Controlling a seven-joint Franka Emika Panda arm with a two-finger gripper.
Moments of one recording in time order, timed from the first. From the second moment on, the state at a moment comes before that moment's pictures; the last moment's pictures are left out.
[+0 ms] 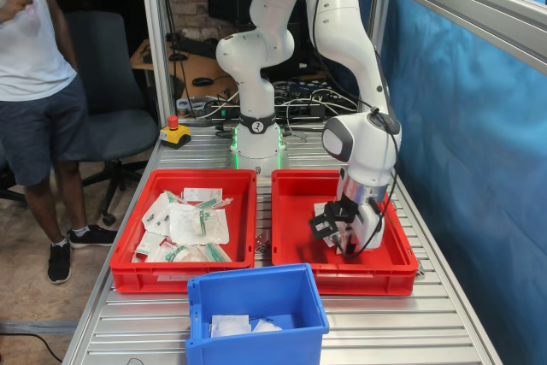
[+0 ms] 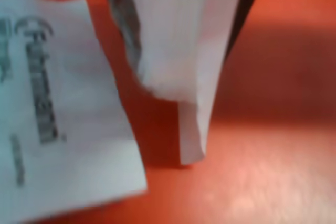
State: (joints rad) arm 0.60 0.53 -0.18 -2.13 -0.08 2.63 2.74
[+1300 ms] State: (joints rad) arm 0.60 0.25 -0.40 -2.13 -0.08 2.52 2.72
